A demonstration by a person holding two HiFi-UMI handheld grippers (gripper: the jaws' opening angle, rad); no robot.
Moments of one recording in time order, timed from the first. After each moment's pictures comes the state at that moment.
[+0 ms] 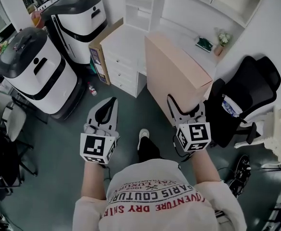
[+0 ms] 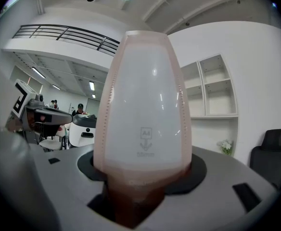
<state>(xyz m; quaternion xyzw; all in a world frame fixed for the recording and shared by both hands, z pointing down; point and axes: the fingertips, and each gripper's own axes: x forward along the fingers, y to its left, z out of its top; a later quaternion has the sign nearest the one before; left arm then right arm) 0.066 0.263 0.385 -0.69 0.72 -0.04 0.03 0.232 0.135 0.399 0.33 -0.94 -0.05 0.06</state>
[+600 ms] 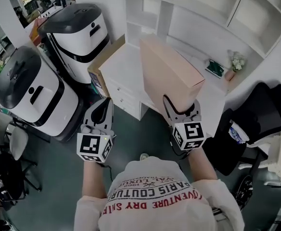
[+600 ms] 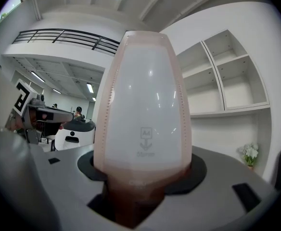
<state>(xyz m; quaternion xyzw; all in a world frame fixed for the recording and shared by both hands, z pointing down) -0.060 0.070 0.372 -0.66 0.75 -0.04 0.03 0.106 -0.069 0.398 0.30 -0.95 -0.04 0.04</state>
